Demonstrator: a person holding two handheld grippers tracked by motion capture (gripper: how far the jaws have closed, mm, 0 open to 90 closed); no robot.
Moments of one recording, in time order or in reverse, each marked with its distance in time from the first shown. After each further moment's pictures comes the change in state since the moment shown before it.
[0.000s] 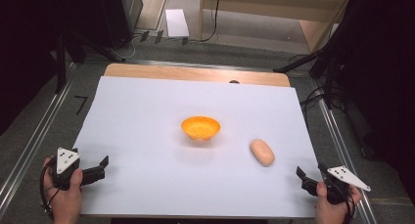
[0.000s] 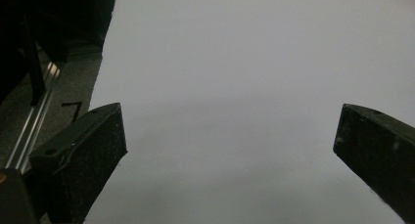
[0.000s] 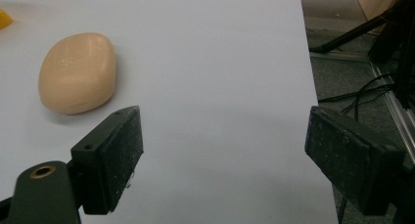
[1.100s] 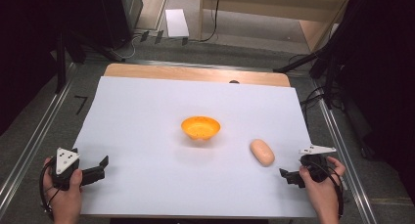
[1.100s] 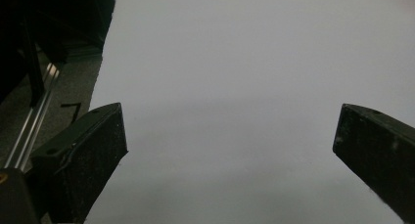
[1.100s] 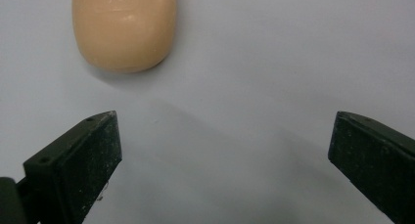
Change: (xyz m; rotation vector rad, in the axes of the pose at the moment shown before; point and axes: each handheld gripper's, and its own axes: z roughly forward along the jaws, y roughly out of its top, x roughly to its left) left arm 0.001 0.000 0.000 -0.005 -0.005 0.001; right arm 0.031 0.051 0.043 0.476 0.128 -0.194
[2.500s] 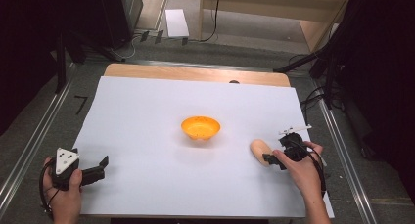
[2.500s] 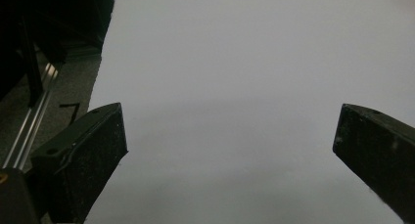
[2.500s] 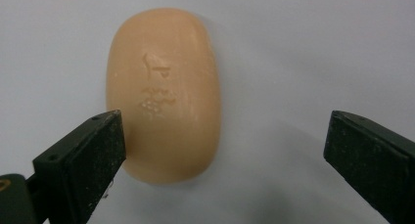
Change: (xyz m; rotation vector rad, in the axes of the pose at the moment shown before) left arm 0.000 0.000 0.000 0.001 -0.002 -0.001; right arm 0.022 0.063 0.031 0.089 0.044 0.039
